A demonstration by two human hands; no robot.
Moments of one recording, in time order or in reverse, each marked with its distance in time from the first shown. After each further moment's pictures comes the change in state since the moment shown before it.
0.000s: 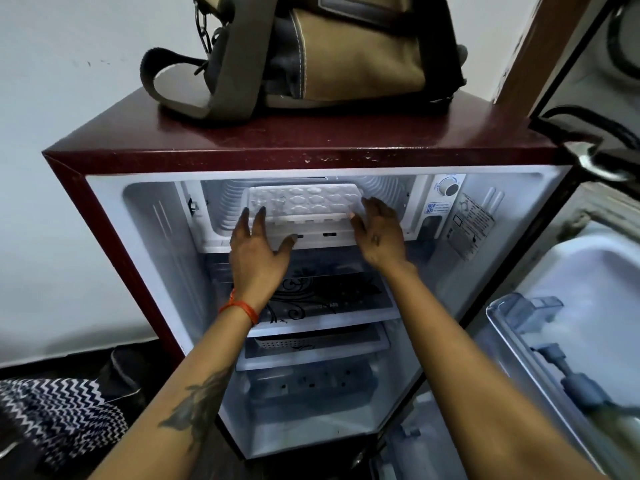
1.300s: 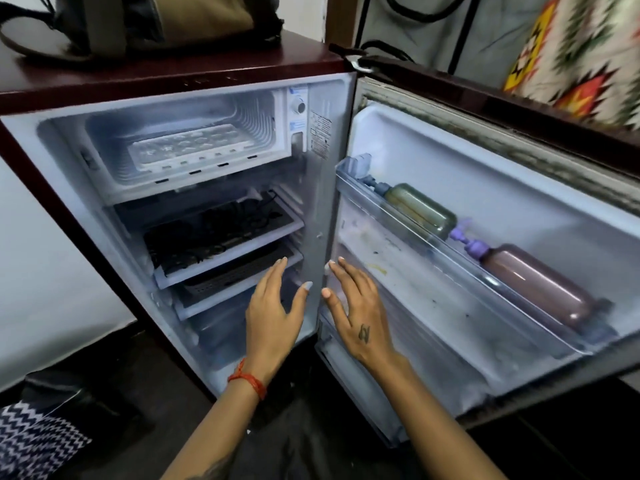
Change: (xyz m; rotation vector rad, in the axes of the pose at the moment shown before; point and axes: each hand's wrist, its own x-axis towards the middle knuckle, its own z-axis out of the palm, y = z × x) left_hand -0.276 0.028 -0.061 -0.337 -0.496 0.229; right_hand -0.385 -0.046 -0.057 0.004 0.215 0.211
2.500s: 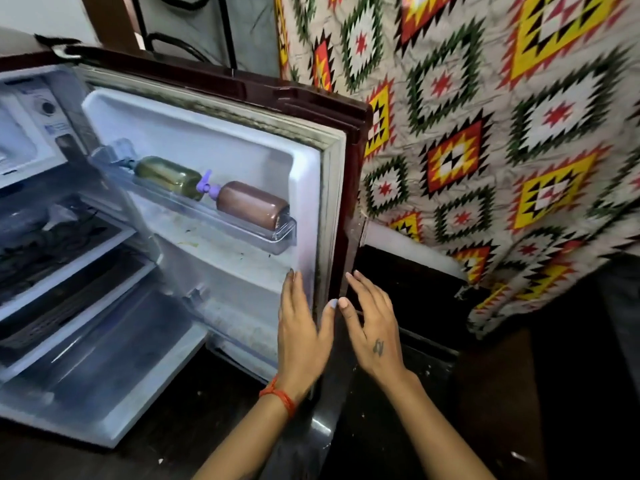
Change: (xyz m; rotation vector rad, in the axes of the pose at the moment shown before) left_hand -0.210 0.176 0.194 -0.130 -0.351 0.275; right_hand -0.233 0.129 -0.211 -0.093 0.392 0.371
